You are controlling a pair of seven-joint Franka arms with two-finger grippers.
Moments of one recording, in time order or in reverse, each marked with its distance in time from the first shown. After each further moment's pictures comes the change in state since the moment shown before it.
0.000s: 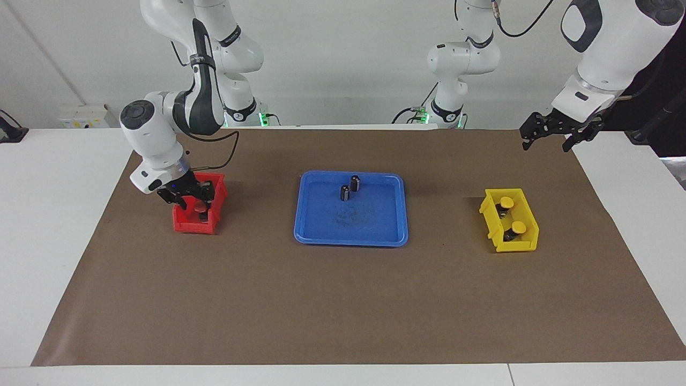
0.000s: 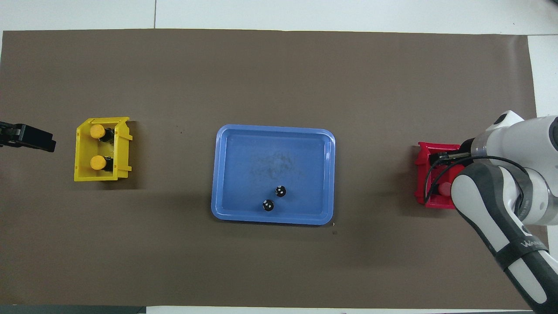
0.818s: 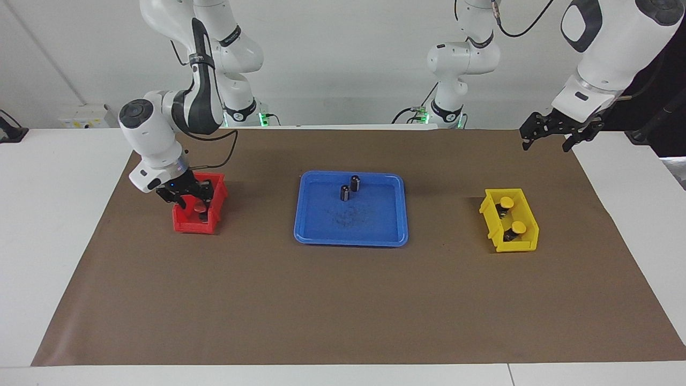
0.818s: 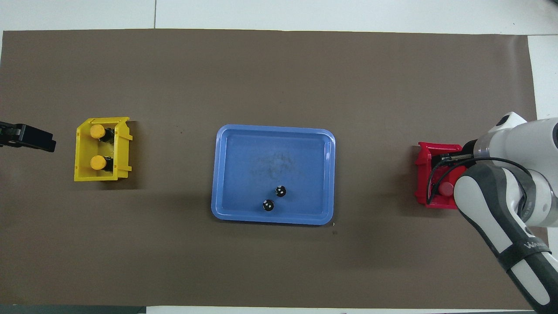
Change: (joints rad) left arm 0.000 0.000 0.000 0.000 0.000 0.000 0.000; right arm -0.013 -0.007 -0.001 -0.008 0.000 0.001 -0.021
